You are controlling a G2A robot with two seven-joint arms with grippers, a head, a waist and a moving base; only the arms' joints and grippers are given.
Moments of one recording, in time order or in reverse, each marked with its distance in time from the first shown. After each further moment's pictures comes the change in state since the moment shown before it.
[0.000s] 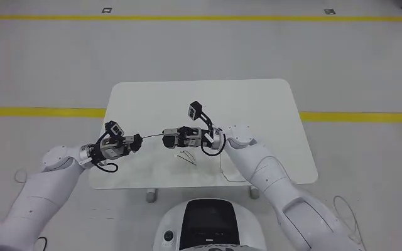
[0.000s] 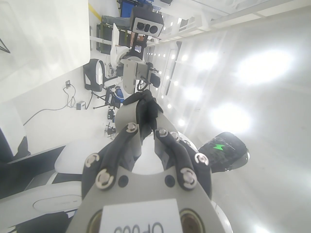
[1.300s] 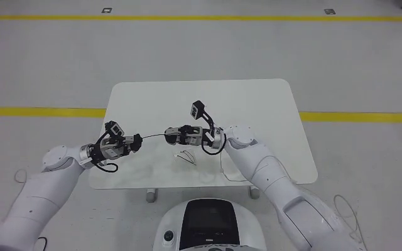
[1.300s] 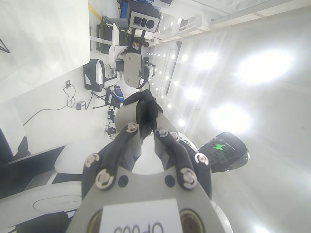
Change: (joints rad) left arm 0.000 0.000 0.000 0.000 0.000 0.000 0.000; right arm 0.009 0.008 -0.019 0.022 0.024 -0.018 -0.043
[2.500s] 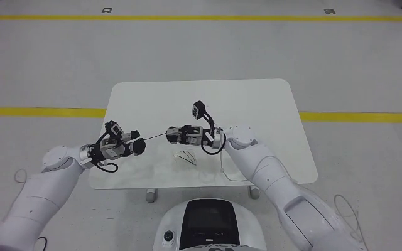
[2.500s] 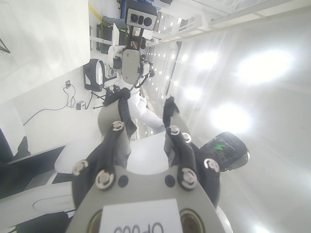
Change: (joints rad) left arm 0.000 0.000 0.000 0.000 0.000 0.000 0.000; right arm 0.001 0.010 -0.007 0.007 -0.012 -0.002 -0.035
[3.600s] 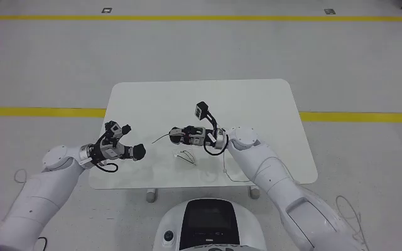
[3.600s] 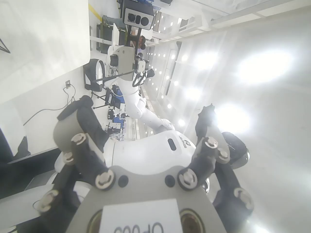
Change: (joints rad) left arm 0.000 0.000 0.000 0.000 0.000 0.000 0.000; right arm -0.009 0.013 0.011 -0.011 -0.029 -0.004 0.002
